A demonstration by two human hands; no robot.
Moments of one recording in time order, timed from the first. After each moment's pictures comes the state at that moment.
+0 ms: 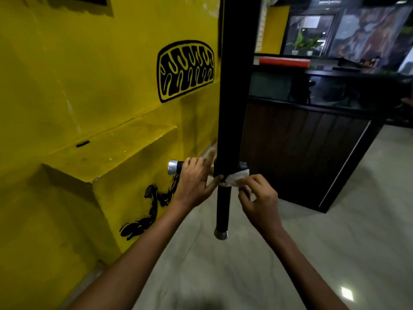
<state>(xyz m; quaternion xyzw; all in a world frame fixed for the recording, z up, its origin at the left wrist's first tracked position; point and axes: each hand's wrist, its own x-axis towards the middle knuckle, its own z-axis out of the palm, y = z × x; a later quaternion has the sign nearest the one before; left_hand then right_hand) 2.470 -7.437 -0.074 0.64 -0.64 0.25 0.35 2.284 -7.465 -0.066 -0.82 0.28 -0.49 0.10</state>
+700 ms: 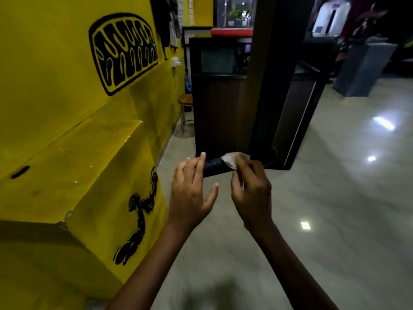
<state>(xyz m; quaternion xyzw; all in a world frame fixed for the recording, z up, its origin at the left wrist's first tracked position) 2.551 -7.410 -0.100 0.58 -0.69 0.17 0.39 2.410 -7.424 -0.078 -0.72 0.44 -0.53 0.02</state>
